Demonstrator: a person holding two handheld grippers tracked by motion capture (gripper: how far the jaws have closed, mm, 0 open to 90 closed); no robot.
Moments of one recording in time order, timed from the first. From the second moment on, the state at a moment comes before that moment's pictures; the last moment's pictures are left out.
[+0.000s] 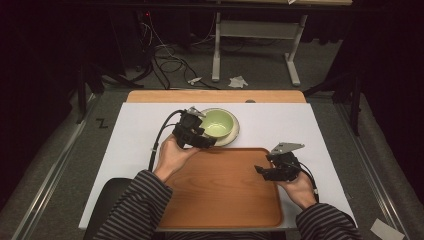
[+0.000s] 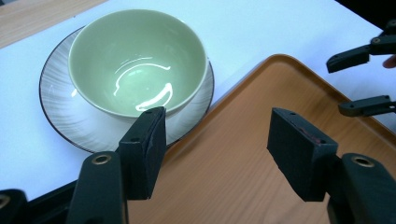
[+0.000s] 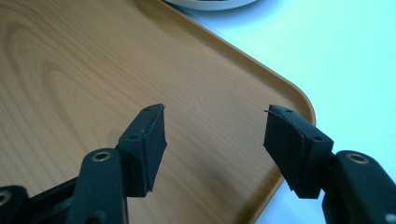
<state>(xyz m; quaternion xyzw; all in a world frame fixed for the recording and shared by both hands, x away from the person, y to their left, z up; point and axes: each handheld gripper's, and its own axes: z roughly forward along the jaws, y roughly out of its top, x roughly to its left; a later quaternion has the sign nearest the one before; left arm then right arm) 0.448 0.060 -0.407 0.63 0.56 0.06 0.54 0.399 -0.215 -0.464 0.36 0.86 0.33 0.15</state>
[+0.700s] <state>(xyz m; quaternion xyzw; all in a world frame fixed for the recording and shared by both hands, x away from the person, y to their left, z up) 0.507 0.054 -0.415 0.63 0.60 0.09 0.49 0.398 -0.213 -0.464 0.35 0.86 0.33 0.15</state>
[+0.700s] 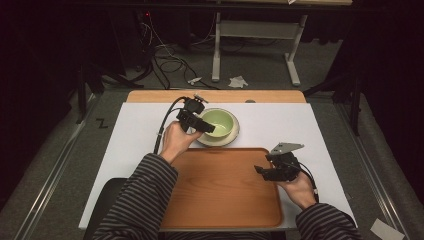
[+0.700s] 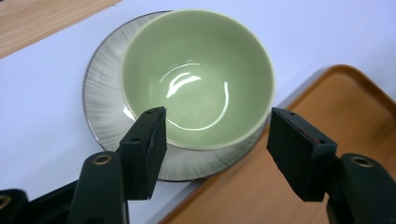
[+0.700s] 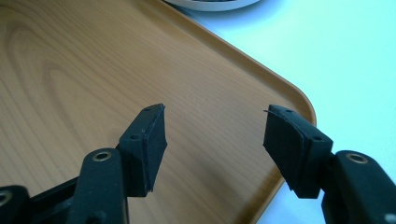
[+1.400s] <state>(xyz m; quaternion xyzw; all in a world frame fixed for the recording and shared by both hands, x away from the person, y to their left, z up) 0.557 0.053 -0.429 0.62 0.64 0.09 0.44 0.398 -0.212 -0.465 0.35 0.87 0.32 0.15</state>
